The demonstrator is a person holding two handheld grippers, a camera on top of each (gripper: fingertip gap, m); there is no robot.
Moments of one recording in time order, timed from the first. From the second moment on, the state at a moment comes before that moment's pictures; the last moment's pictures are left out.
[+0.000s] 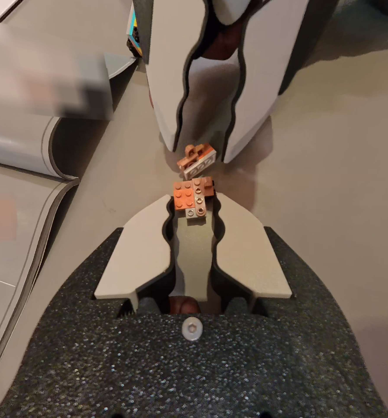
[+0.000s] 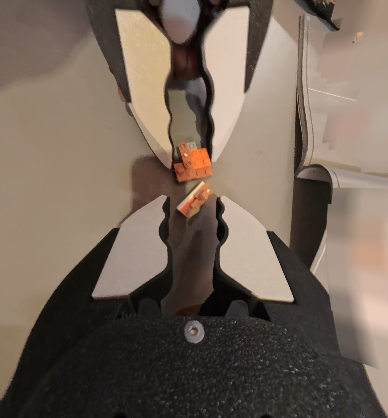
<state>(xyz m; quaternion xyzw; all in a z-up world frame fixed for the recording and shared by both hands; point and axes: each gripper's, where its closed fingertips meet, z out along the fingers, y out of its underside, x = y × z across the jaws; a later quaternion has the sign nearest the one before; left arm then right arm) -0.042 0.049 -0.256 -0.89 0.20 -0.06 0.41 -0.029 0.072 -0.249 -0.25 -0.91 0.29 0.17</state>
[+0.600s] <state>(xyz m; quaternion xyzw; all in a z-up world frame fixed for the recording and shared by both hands) -0.031 0.042 -0.255 -0.89 0.21 -0.08 0.40 -0.009 0.050 -0.243 -0.23 -0.90 0.31 0.18</state>
